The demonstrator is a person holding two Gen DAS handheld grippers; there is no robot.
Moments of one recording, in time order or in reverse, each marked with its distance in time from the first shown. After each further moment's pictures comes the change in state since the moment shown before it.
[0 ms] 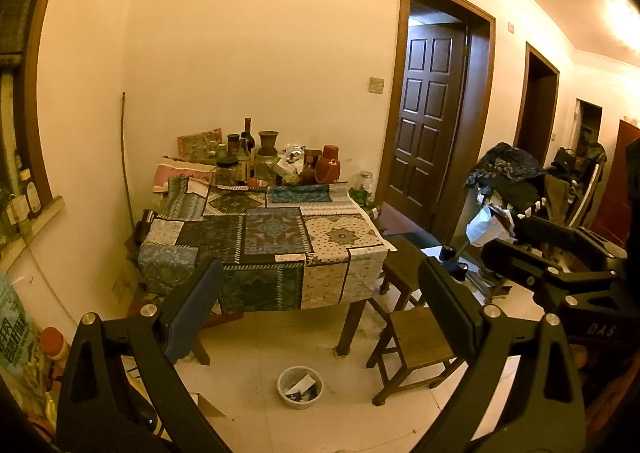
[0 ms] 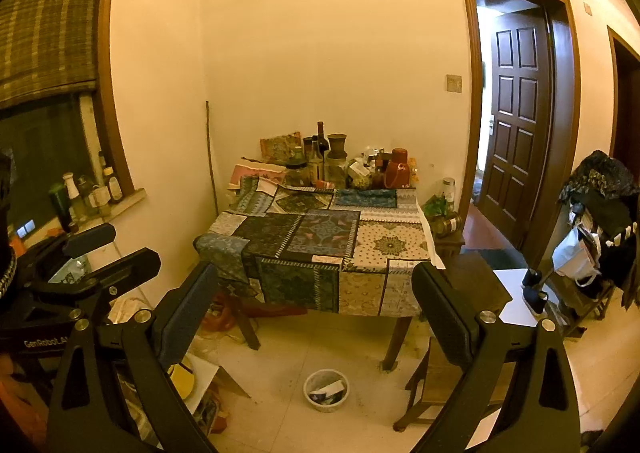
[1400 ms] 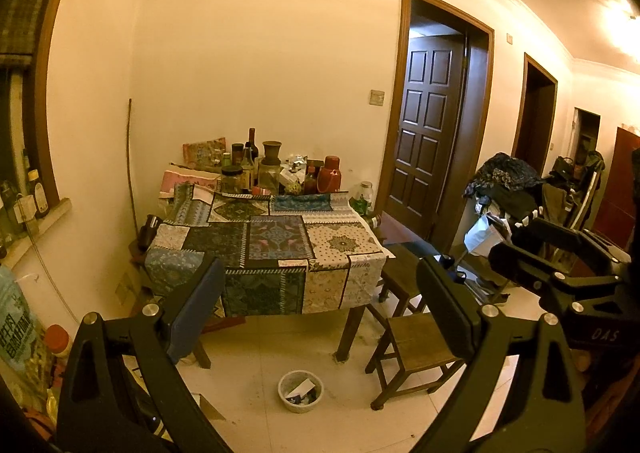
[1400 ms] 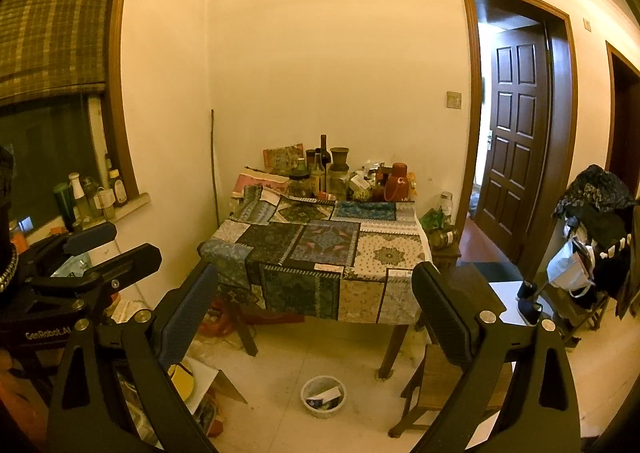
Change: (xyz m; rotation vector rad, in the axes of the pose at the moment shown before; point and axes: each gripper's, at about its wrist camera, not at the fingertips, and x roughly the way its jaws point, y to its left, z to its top) left arm -0.027 0.002 0.005 -0.008 -0.040 0.006; right arm -0.017 0.008 0.002 -0.028 -0.043 -0.006
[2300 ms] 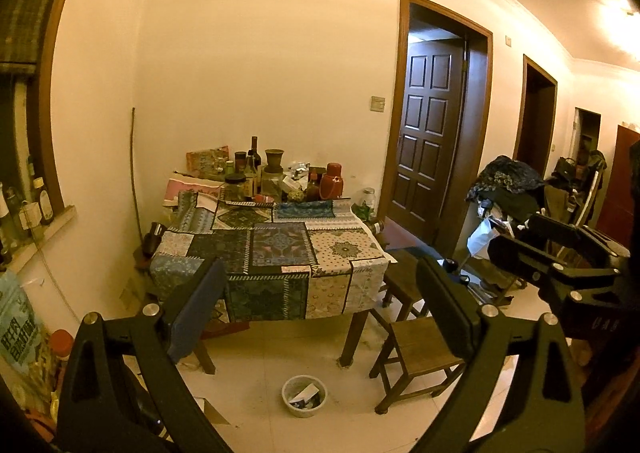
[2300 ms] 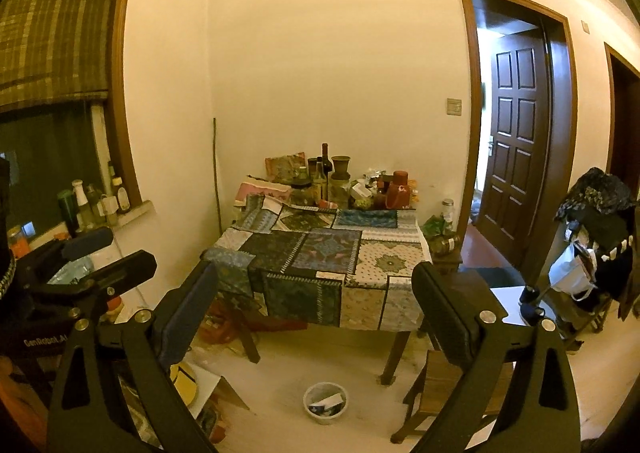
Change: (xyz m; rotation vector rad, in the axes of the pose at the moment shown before) left arm -0.009 -0.002 0.003 0.009 -0.019 0.012; right arm 0.002 -0.001 0.000 0.002 -0.028 0.003
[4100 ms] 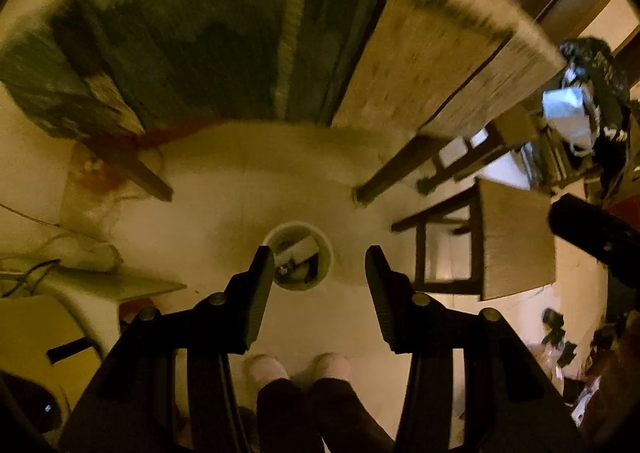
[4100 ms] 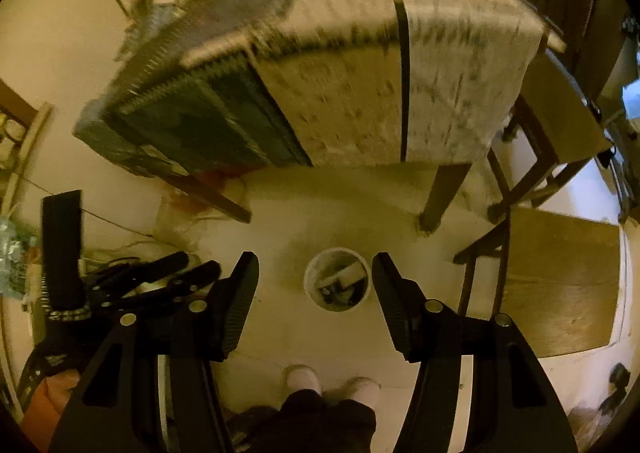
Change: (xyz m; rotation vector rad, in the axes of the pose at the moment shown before) left arm 0.476 0.063 -0.235 -0.196 0.840 0.044; right arm 0.386 -0.135 -0.190 0.253 0.767 0.119
